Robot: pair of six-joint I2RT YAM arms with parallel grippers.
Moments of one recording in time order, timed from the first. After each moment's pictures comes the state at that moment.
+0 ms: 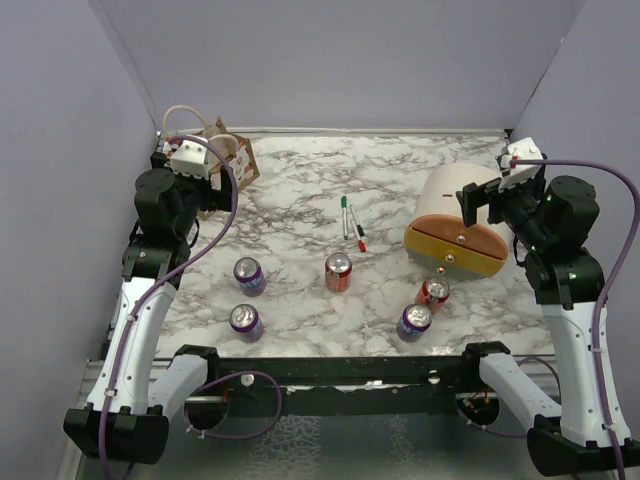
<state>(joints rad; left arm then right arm) -0.11 0.93 1.05 -0.28 0.04 0.12 0.06 0.83 1.19 -0.54 -0.19 -0.30</state>
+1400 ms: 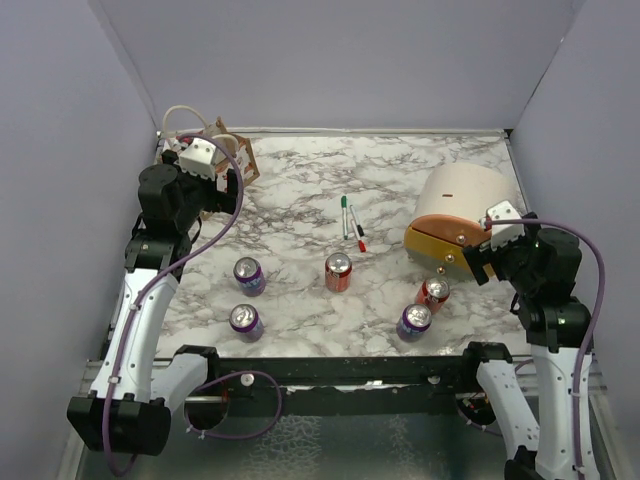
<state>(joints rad) -0.08 0.97 1.05 -0.29 0.18 0.15 -0.06 0.59 0.94 -0.80 -0.15 -0.59</state>
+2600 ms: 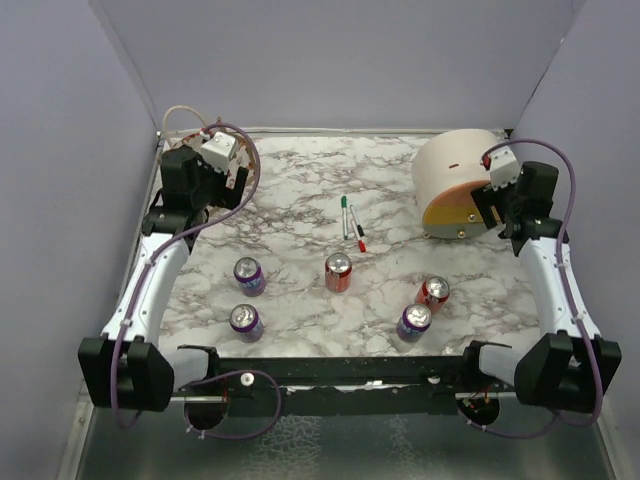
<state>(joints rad) -0.08 1.14 1.05 -0.29 0.13 0.25 -0.15 1.21 1.00 -0.34 0.12 -0.64</state>
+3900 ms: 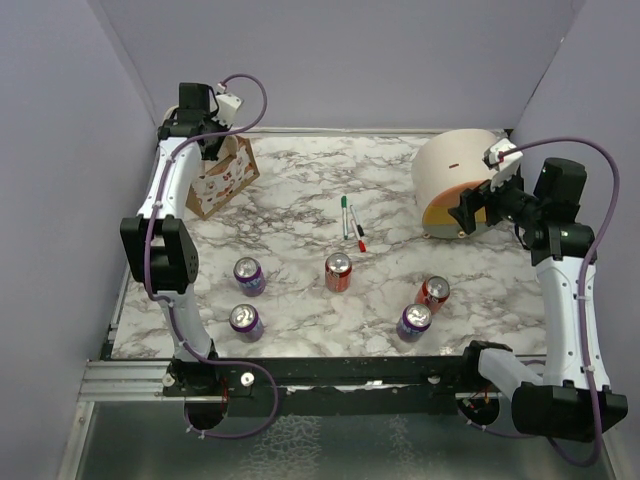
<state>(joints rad) -0.01 1.95 1.93 -0.74 -0.01 0.49 -0.15 1.02 1.18 -0.67 -0.60 -0.46</state>
